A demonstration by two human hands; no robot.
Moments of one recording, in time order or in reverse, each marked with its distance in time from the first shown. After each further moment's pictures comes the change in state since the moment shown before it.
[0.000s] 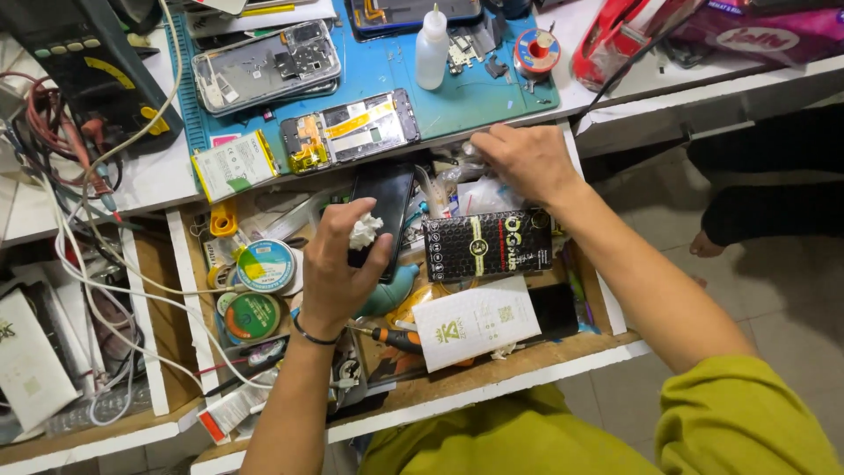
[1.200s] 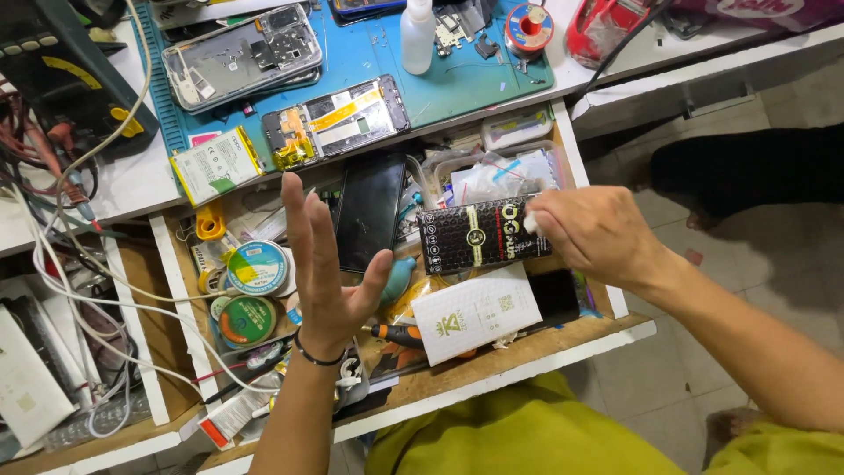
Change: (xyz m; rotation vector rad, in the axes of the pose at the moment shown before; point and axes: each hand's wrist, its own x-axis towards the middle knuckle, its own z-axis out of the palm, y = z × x) left_hand -0.004 0.017 -0.003 0.000 0.076 0.067; right_hand -0.081 -0.015 -0.107 0.485 -0.285 0.166
